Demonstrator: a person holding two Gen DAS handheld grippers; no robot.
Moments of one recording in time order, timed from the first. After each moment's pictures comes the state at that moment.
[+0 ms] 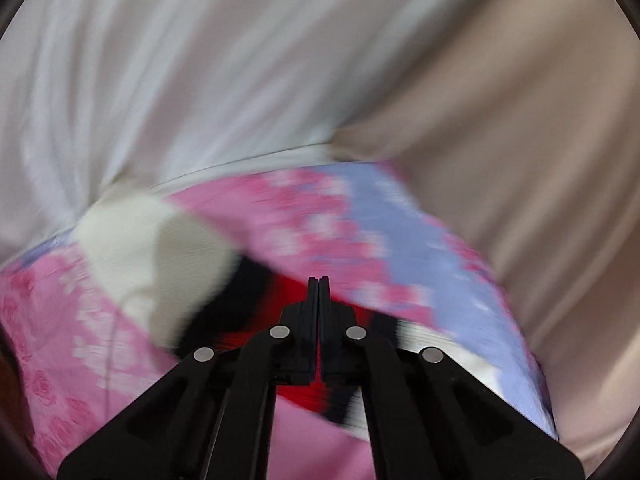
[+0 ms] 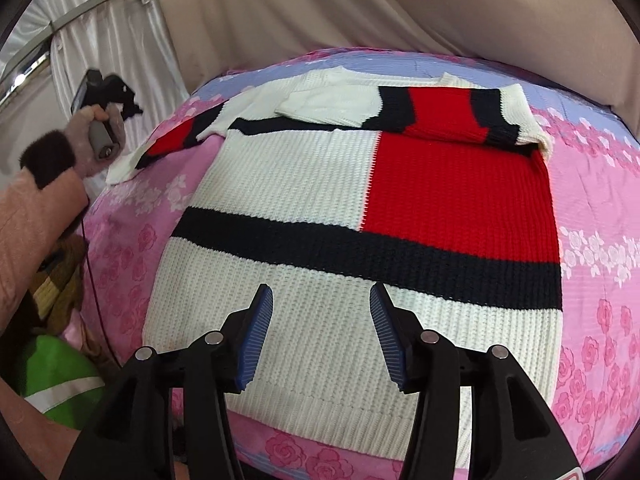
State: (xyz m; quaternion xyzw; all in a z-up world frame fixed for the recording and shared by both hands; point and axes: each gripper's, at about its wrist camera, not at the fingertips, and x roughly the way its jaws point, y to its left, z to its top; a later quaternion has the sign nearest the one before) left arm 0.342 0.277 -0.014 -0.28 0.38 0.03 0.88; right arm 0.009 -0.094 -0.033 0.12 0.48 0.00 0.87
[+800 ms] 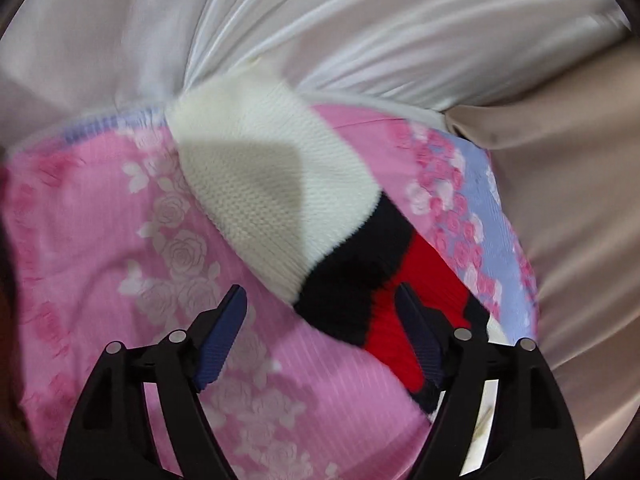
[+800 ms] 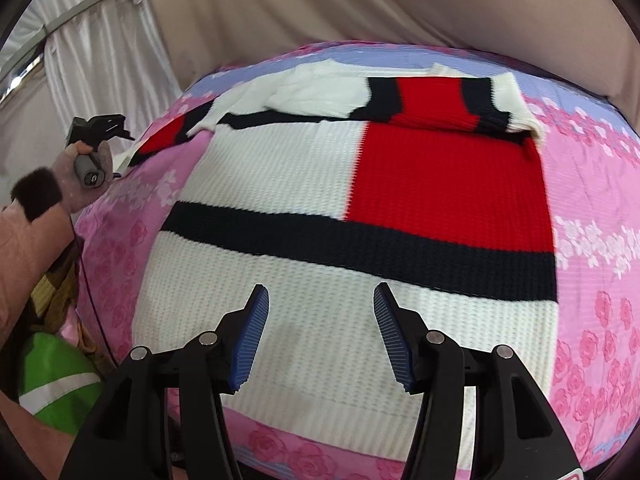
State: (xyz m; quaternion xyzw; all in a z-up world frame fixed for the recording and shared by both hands) left arm 0.313 0.366 -0.111 -0.41 0.47 0.14 0.77; right arm 0.015 -0.090 -0.042 0.11 0.49 0.01 0.86
